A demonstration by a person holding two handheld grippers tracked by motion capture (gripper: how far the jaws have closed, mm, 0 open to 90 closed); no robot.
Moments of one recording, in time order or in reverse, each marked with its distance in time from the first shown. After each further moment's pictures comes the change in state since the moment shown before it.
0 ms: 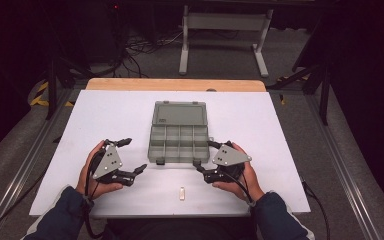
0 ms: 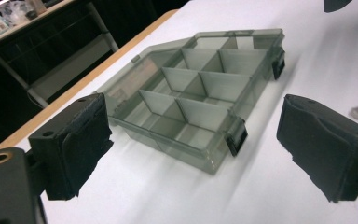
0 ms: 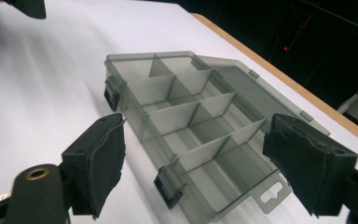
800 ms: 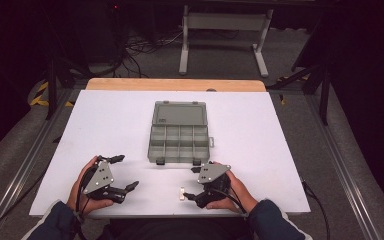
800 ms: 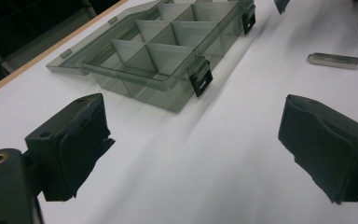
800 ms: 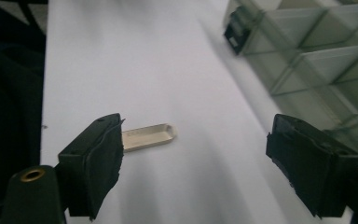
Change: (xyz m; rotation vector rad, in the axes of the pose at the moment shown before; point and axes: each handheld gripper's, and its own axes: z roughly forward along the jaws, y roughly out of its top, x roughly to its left) left arm -0.018 -0.034 -0.023 0.062 -0.044 -0.046; right arm 0.042 -0.021 0.024 0.172 0.351 -0.004
